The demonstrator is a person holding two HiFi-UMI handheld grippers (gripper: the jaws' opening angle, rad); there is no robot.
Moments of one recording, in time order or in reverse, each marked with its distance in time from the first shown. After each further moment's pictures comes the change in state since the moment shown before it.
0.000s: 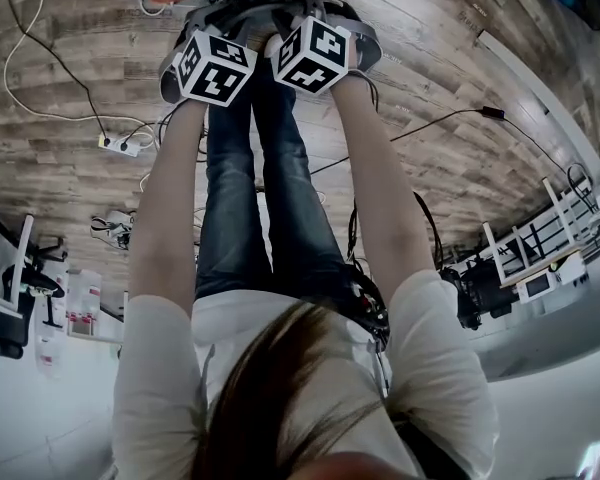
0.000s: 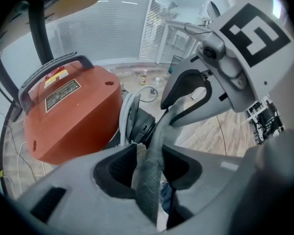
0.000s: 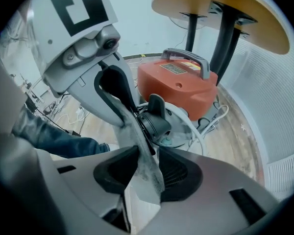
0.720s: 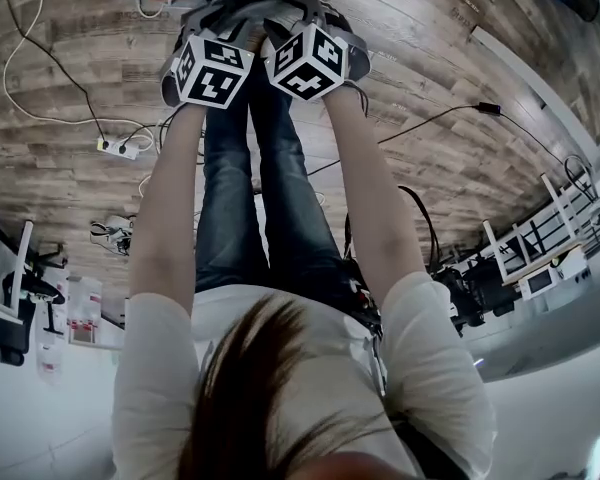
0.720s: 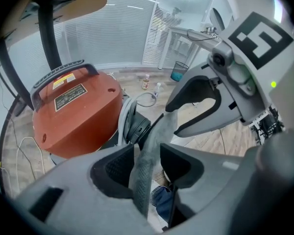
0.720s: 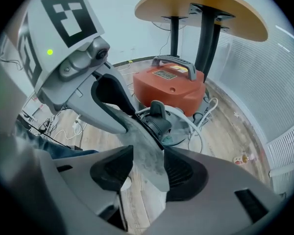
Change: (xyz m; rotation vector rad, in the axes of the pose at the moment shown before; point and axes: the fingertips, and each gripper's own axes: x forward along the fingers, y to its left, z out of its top) left arm -0.015 -0.008 0.003 -0.050 -0.053 0.011; right arm -0.020 0.013 0.004 0.180 -0.041 -0.043
